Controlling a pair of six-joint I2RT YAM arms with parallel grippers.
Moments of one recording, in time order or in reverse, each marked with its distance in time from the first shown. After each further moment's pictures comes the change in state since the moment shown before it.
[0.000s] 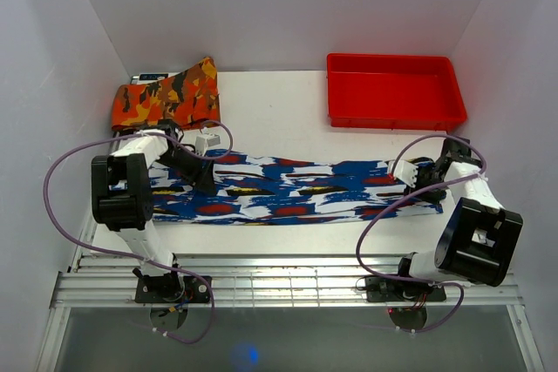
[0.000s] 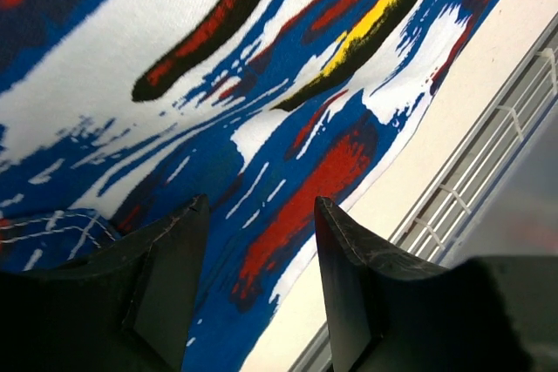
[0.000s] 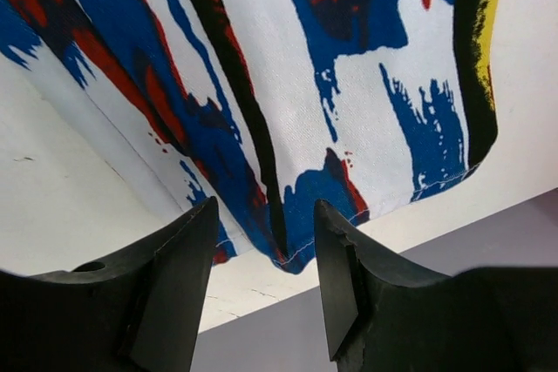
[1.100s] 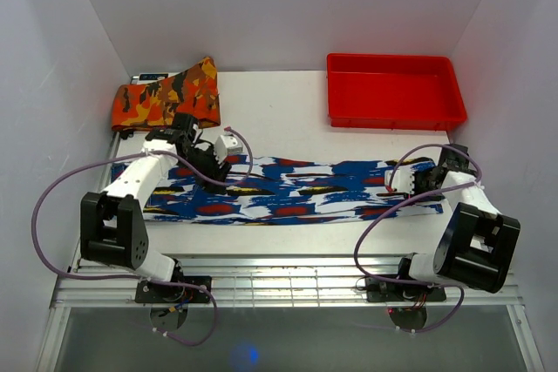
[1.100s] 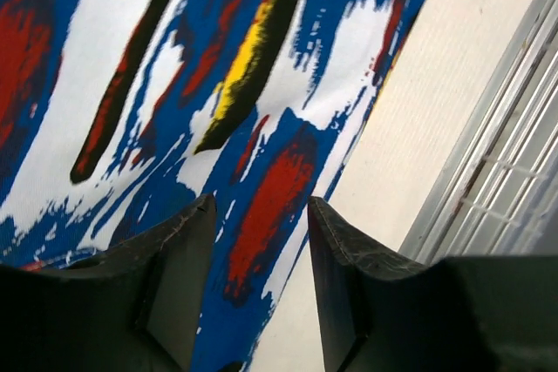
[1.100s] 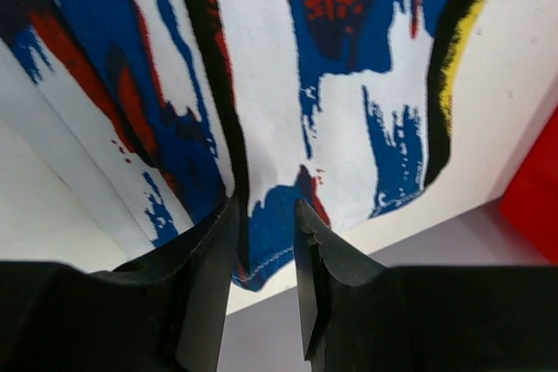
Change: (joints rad) left arm -0.185 -0.271 -0.040 0.014 -0.087 0.106; right arm -0.004 -0.048 -0.119 0.191 -0.003 -0.200
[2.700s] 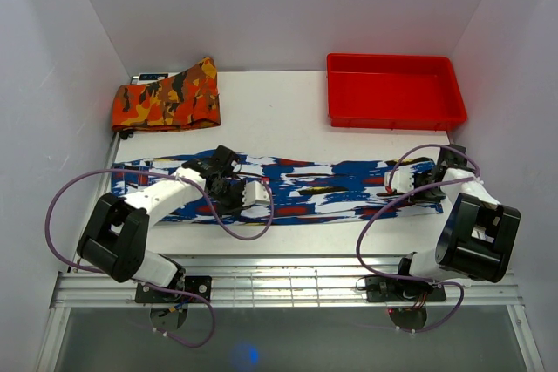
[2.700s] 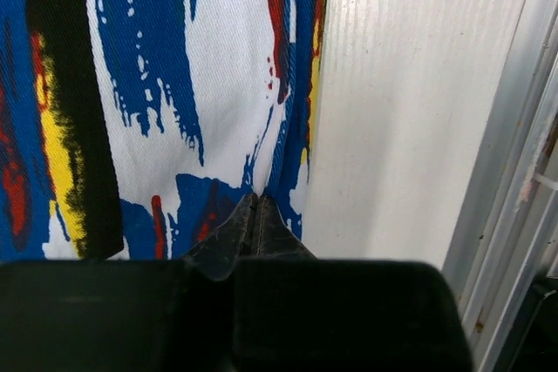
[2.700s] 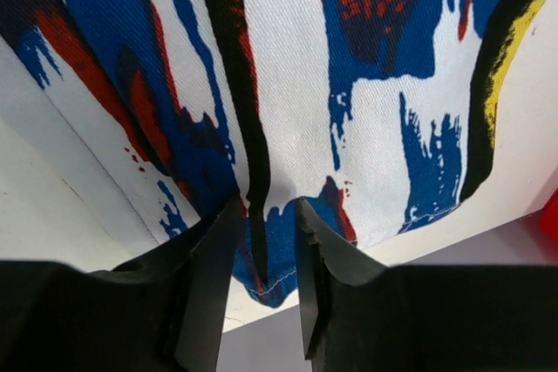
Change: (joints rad) left arm -0.383 -0.077 -0.290 0.247 -0.216 0.156; right arm -0.002 0.072 -0.002 0.000 0.026 0.011
